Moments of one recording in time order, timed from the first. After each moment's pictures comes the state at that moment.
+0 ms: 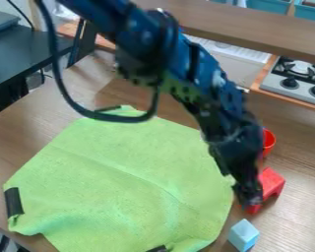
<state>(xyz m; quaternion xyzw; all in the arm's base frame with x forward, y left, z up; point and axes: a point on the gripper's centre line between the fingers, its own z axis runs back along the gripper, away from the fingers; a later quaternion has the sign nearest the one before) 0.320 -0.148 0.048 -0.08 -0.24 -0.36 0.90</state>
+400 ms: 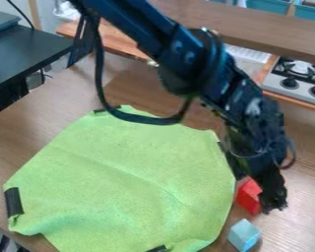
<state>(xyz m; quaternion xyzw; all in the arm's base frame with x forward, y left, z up) 0.334 -0.168 0.041 -0.05 -0.25 -0.30 0.92</state>
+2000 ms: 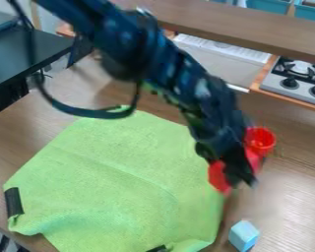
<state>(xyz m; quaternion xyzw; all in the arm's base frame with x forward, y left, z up) 0.333 -0.117 0.058 -0.06 -0.29 -0.21 0.93</state>
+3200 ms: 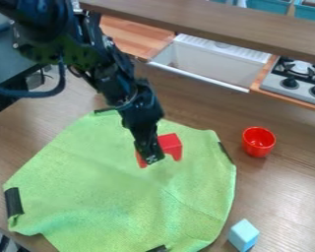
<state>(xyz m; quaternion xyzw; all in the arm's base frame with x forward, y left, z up) 0.319 -0.012 0.046 -0.04 -0.23 -0.38 0.90</state>
